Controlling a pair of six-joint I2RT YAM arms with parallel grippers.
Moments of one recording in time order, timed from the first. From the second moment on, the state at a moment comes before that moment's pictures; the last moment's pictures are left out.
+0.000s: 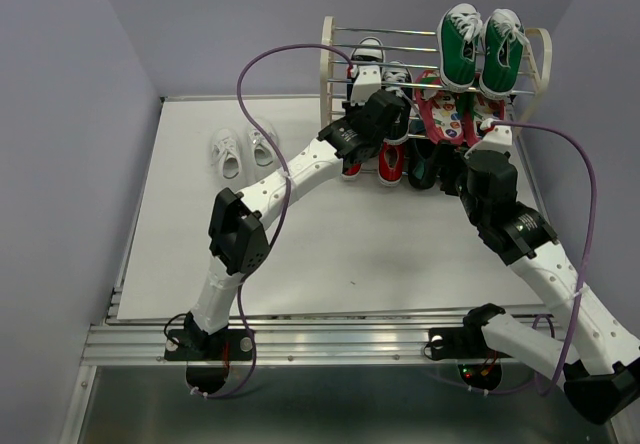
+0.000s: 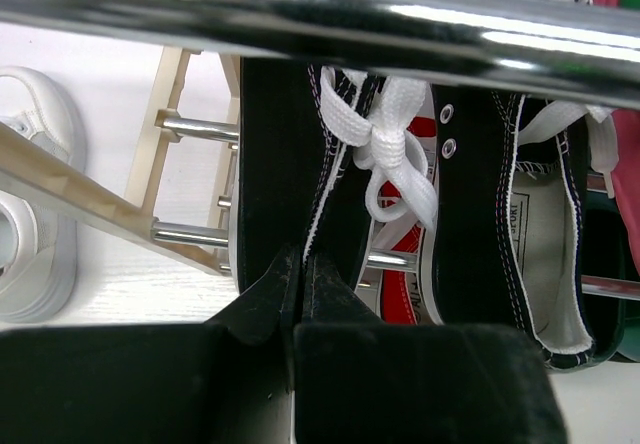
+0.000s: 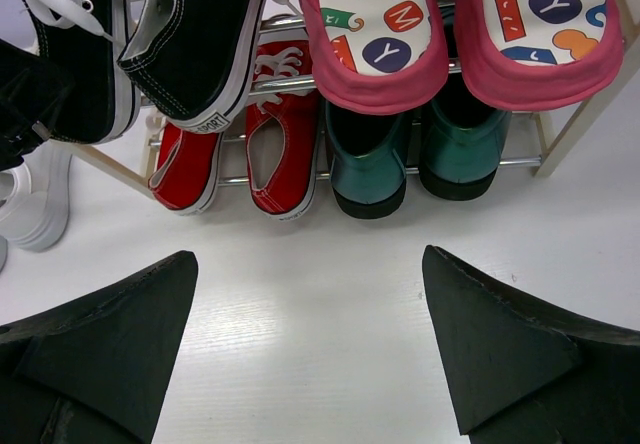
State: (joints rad) left arm -0.86 2.11 2.13 -0.57 -0.75 -0.52; right arm 0.46 0.91 1.02 -0.44 0.47 0.37
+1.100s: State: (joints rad) left arm -0.85 2.09 2.09 -0.47 -0.75 -0.59; right arm 0.46 0.91 1.02 -0.44 0.46 0.37
